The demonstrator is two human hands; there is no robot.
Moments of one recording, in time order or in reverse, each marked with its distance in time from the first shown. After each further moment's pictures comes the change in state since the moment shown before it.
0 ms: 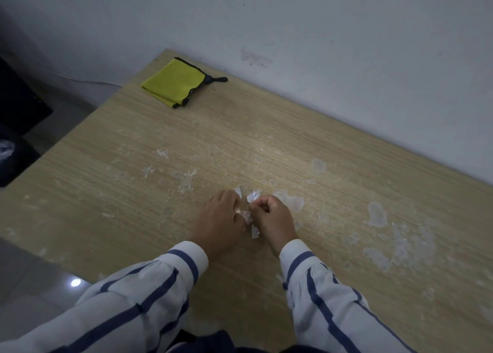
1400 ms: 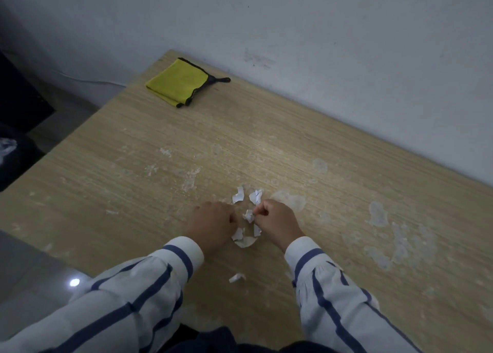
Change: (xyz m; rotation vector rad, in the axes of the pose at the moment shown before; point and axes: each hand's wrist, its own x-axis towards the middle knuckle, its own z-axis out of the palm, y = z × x) left_hand 0.001 -0.006 -0.018 0.264 -0.242 -0.083; right_hand -0.003 -0.010 -0.010 -0.398 -0.176 -0.071
